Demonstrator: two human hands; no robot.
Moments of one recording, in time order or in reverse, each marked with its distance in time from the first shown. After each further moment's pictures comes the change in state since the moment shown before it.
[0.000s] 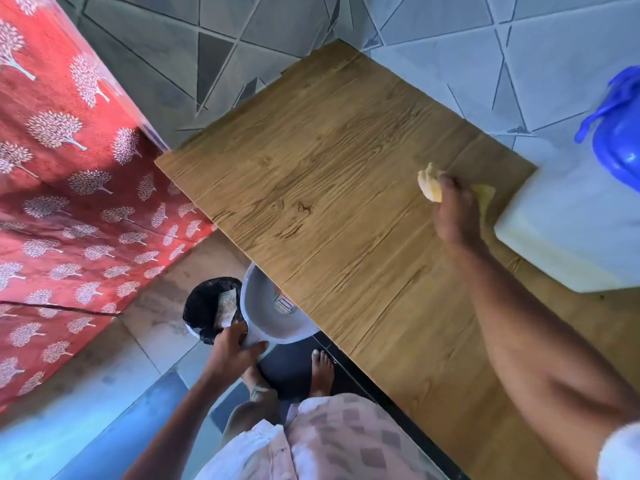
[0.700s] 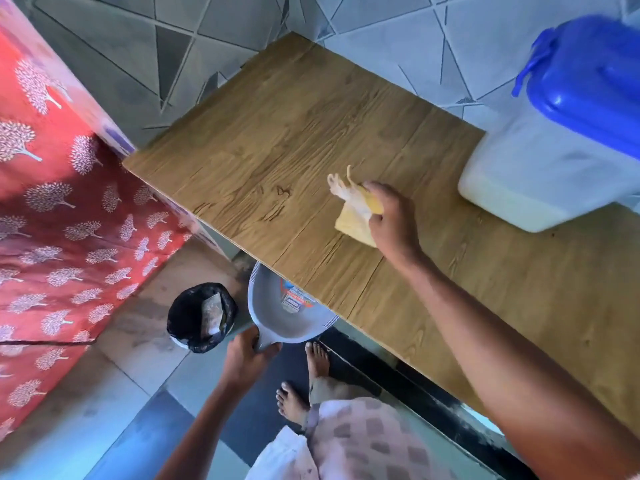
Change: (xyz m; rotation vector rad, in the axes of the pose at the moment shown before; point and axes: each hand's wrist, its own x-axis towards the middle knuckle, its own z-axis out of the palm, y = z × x) left_hand -0.040 0.004 0.018 -0.071 -0.078 0.099; right_hand -0.124 -0.098 -0.040 0.449 0.062 -0.042
